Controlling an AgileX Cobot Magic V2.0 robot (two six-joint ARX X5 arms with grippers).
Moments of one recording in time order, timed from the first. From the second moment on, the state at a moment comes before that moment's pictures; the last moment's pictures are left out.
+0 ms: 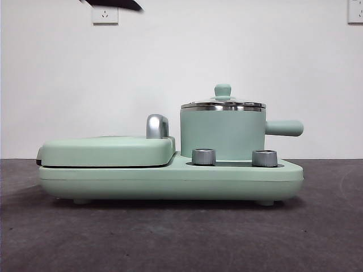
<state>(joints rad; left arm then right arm) -0.34 1.45 1.47 -0.28 0.46 -0.02 0.46 0.58 1.00 -0.98 0.00 0.06</state>
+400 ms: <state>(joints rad) -0.23 1.00 1.05 -0.33 0.46 -0.05 0.46 0.58 1.00 -0.98 0.00 0.06</state>
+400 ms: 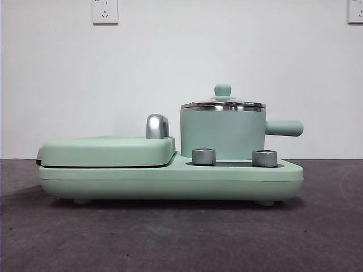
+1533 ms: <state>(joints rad) -0.21 0.56 0.72 -0.47 0.41 -0.32 0.46 0.57 1.00 -0.96 -0.03 0.06</state>
